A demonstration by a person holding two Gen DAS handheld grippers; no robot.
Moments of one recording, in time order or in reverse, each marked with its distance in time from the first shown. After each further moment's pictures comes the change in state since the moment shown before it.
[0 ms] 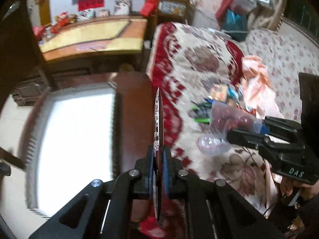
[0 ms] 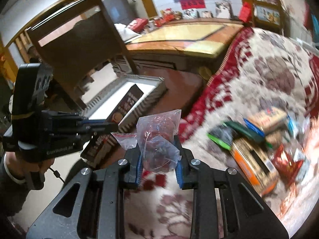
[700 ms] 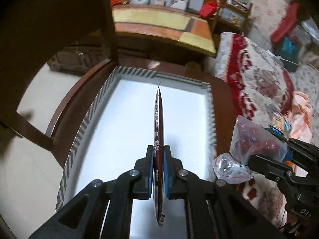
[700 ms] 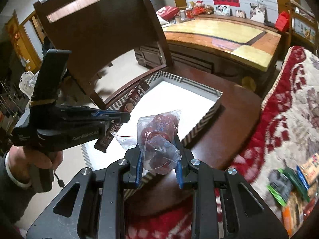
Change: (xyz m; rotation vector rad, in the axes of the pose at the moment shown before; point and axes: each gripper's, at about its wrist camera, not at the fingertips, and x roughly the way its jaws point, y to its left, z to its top) left arm 0.030 0.145 -0.008 -0.278 0.044 0.183; right arm 0.114 0.090 0.056 -0.135 0.100 0.097
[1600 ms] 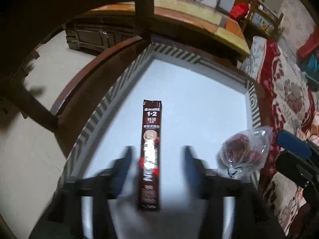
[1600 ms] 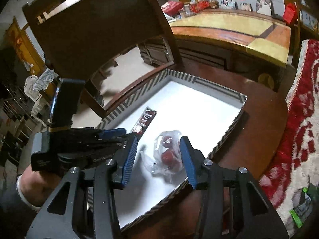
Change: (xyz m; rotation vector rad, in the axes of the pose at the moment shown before) left arm 0.037 0.037 -0.013 -0.160 0.030 0.082; right arm 0.047 0.002 0.019 0.029 0.000 0.069
